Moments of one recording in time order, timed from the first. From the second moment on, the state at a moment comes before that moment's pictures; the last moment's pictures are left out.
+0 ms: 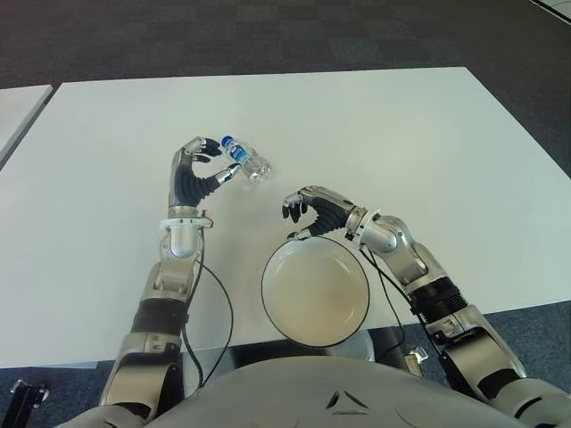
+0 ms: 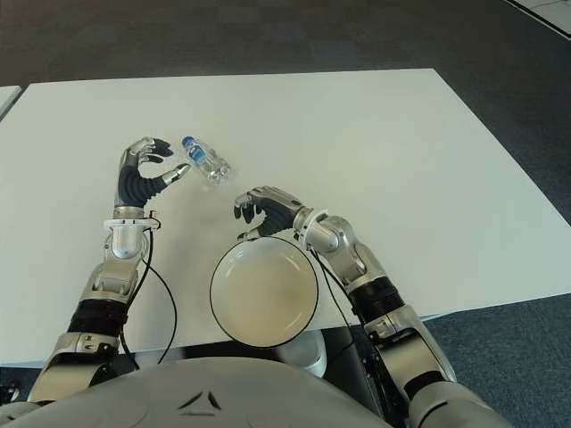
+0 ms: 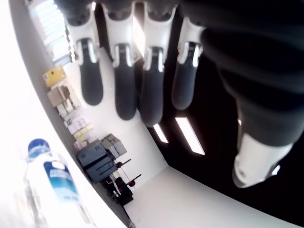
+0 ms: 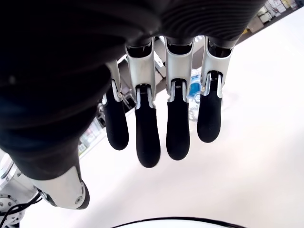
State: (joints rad) left arm -0.12 0.18 0.05 0.28 0.43 -0.40 0.33; right arm -0.30 -0.32 0.39 0.21 -0.48 -0.39 0.32
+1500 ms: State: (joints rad) left arm -0.14 0.19 0.06 0.46 0.42 -0.42 0.41; right arm -1.12 0.07 0.56 1.18 -0.73 -0.05 -0.10
